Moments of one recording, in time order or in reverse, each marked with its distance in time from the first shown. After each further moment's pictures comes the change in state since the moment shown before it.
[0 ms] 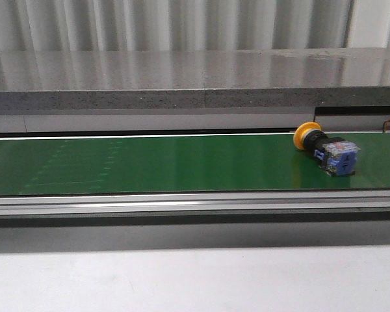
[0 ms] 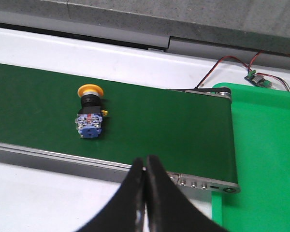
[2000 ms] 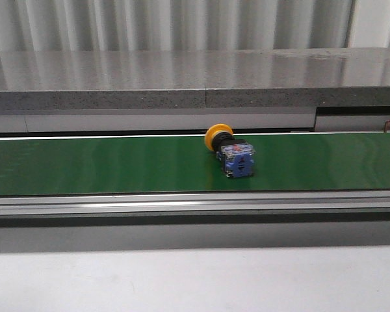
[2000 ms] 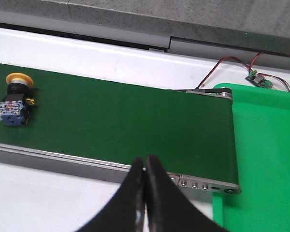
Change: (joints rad) left arm 0.000 0.483 -0.305 -0.045 0.302 0.000; right arm 0.000 0.000 0.000 0.000 0.000 0.000
